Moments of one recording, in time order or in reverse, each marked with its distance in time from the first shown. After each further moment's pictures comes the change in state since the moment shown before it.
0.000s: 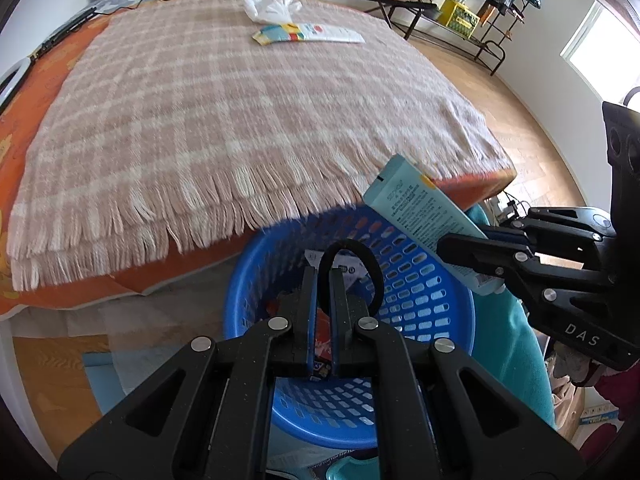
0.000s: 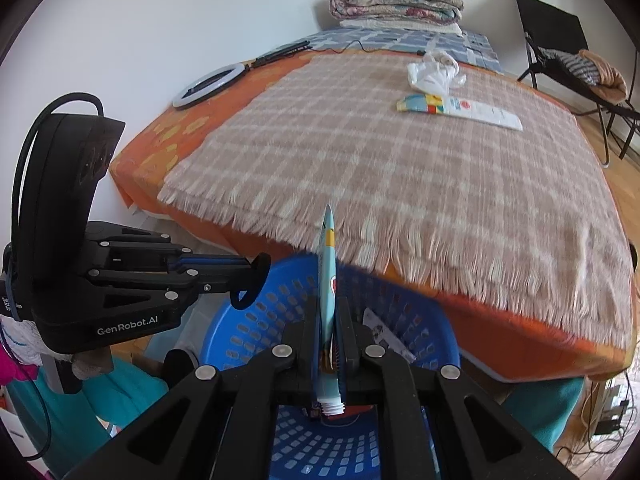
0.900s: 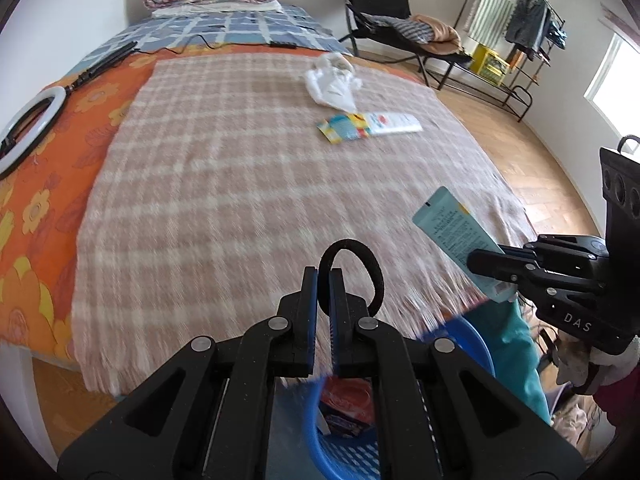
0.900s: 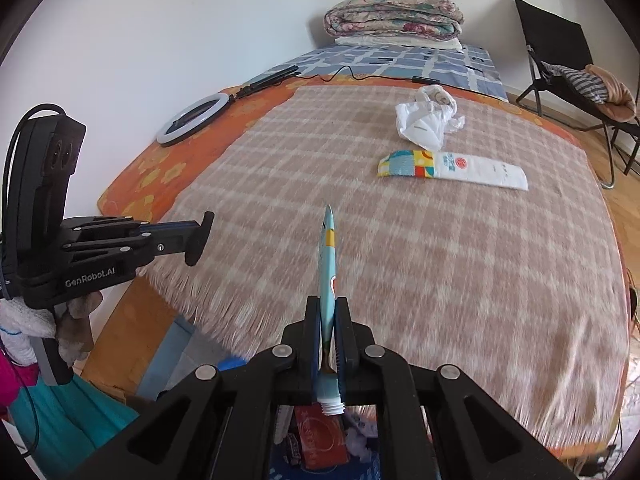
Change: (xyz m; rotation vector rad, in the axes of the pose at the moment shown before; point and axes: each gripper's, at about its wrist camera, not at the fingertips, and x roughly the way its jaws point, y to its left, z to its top) left arm -0.030 0.051 0.078 -0.069 -0.150 0.083; right arm 0.018 -0.039 0.086 -0.003 -0.052 0.010
